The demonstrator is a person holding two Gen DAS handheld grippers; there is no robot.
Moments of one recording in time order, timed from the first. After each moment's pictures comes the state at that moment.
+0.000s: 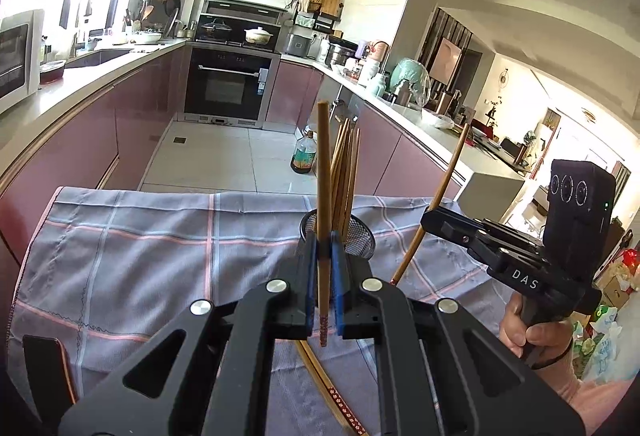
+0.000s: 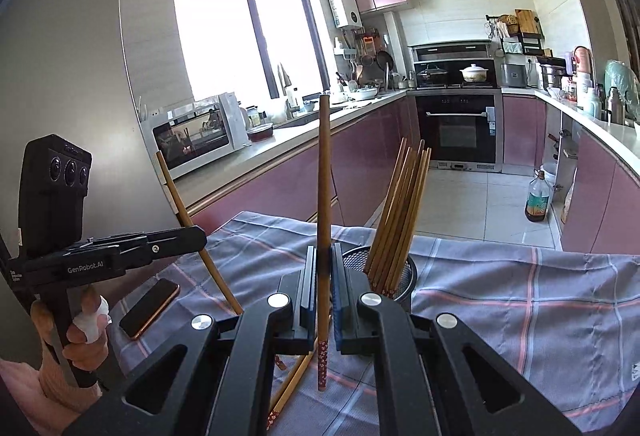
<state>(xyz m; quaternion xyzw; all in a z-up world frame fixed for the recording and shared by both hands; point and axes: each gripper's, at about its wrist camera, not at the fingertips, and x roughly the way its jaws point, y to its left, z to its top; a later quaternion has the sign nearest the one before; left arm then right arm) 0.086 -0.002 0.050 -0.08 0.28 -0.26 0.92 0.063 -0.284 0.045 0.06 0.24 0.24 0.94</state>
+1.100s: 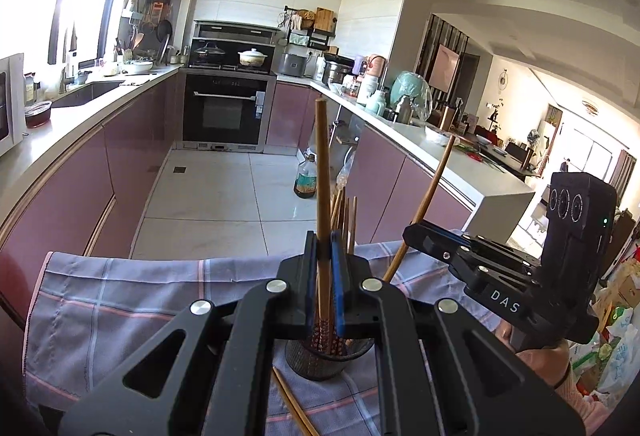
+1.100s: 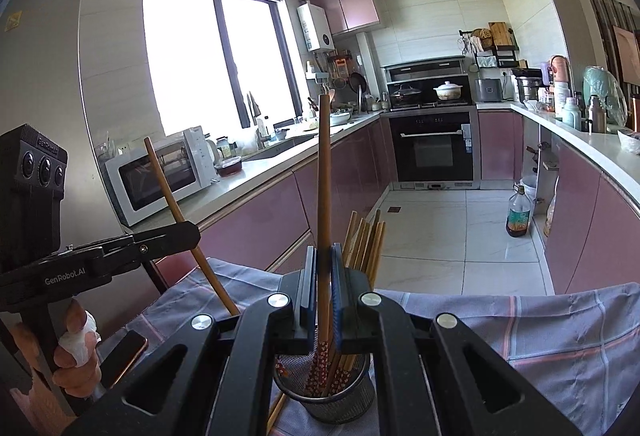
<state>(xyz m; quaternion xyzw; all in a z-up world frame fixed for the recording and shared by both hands) 0.139 -0.058 0.107 -0.05 0.25 -0.25 0.93 0.125 -0.301 0.059 0.08 0.21 0.19 0.95</state>
